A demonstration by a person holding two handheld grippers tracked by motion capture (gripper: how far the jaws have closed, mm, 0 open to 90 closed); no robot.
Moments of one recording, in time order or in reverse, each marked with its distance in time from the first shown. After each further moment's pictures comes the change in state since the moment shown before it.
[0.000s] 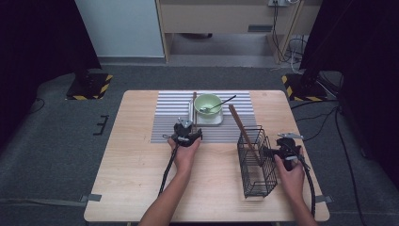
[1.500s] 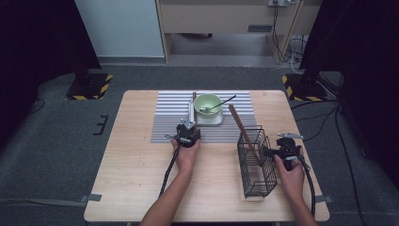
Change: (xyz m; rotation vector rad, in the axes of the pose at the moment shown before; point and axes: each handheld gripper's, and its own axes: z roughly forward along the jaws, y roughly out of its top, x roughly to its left) left arm -0.003 -0.004 0.007 0.007 -0.021 0.039; right arm 0.000 0.000 0.000 0.000 0.000 0.000
